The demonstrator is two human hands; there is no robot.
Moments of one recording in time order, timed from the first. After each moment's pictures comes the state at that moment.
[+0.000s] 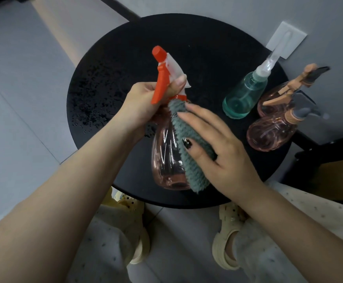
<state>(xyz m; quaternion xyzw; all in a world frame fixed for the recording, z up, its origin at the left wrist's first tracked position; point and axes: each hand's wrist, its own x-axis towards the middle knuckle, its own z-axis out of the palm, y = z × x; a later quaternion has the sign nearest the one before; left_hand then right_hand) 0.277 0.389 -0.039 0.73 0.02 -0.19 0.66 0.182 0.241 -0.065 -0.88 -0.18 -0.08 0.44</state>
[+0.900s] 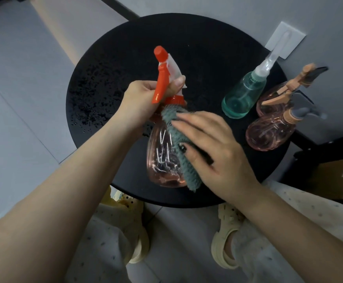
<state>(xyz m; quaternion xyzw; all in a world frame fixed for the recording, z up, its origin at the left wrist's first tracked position) 0.276 0.390 -0.038 0.75 0.04 -0.16 0.64 0.182 0.244 -0.065 -0.89 -0.22 -0.16 0.36</state>
